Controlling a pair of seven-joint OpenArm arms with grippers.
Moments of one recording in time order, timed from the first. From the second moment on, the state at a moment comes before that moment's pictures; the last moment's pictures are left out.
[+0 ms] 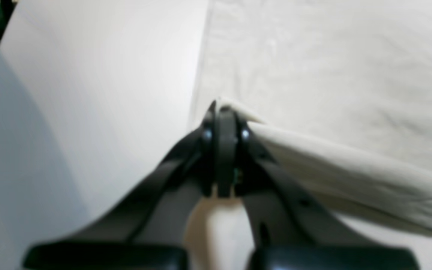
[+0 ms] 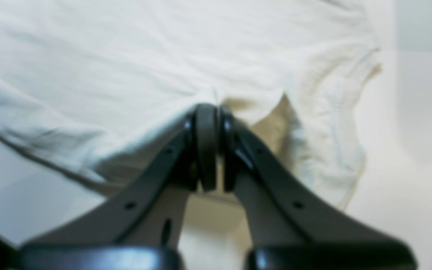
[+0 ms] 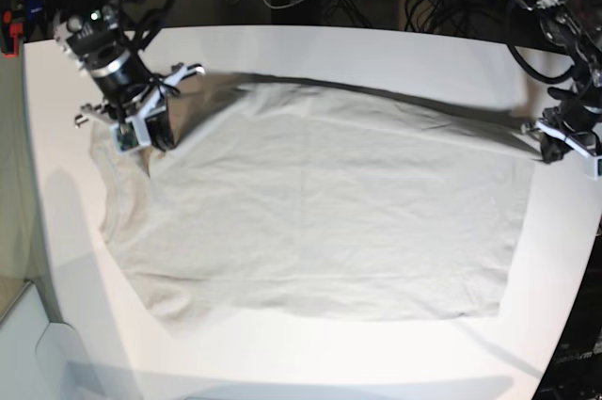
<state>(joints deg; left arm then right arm) 0.3 -11.1 -47.8 87.6 -18.1 -39.8 48.5 -19.8 -3.6 20.4 115.7 0.6 39.2 -34.7</state>
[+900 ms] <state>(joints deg) -3.9 -11.6 -47.7 82.6 -18.5 -39.8 48.0 -7.0 1.6 20.4 108.2 1.0 39.2 -43.7</state>
